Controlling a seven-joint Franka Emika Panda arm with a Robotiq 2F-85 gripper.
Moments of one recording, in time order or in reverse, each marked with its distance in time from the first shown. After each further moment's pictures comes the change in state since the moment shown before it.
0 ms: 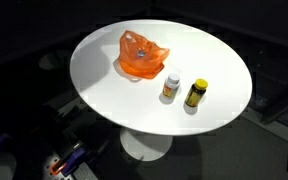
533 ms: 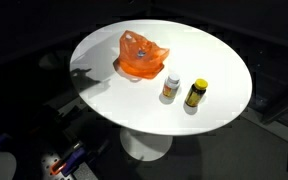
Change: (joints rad) arm 0.000 0.127 -0.006 -0.089 0.070 0.405 0.047
